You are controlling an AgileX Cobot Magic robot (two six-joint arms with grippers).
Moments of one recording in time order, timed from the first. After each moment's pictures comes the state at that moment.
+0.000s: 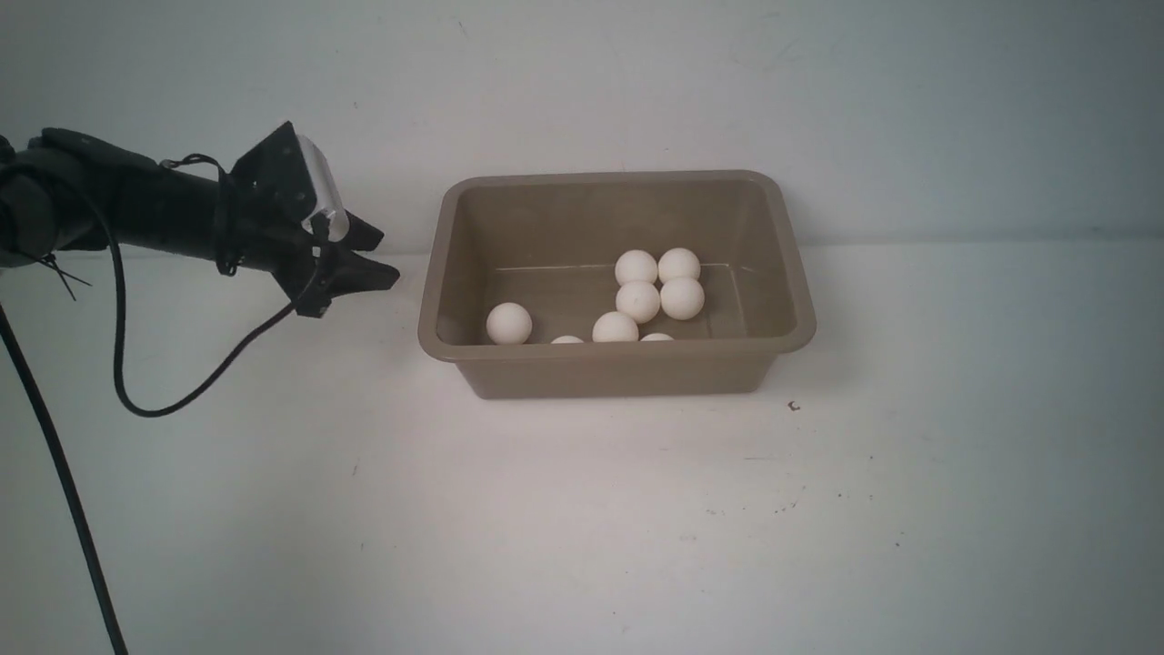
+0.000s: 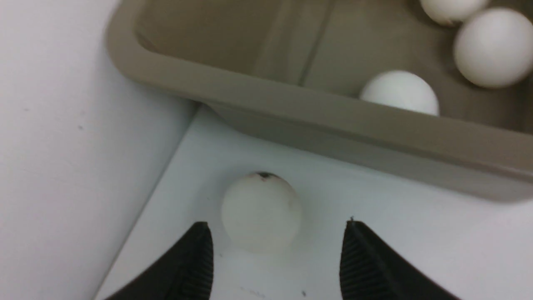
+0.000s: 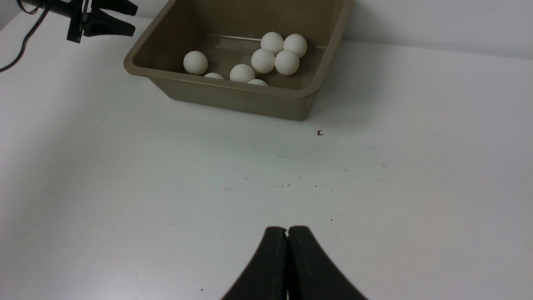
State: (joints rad) right arm 0.47 0.53 -0.99 -0.04 1.19 0.21; left arm 0.16 2.34 -1.81 -1.14 0.99 1.95
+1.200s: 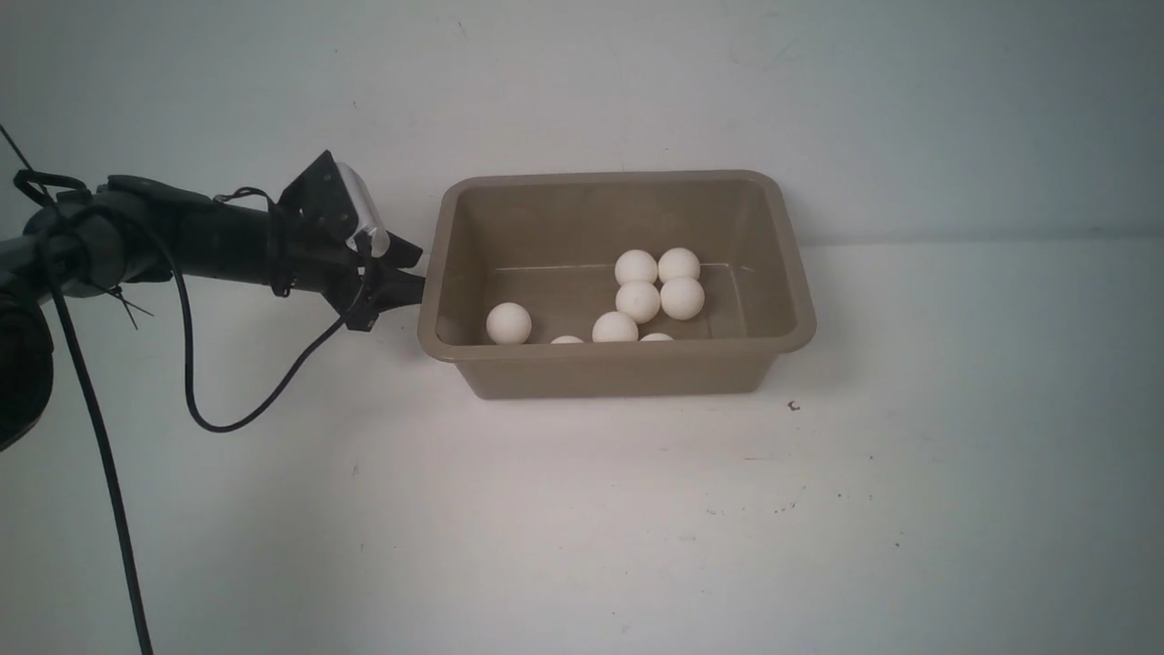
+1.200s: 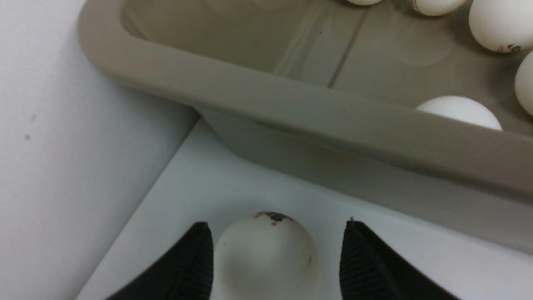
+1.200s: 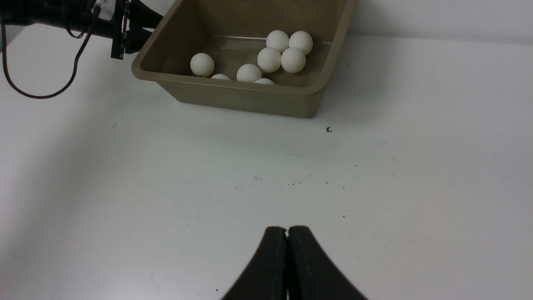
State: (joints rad) right arm 0.47 0.53 -0.99 -0.03 1.19 0.24; left arm 0.12 2.47 -1.91 -1.22 0.97 1.96
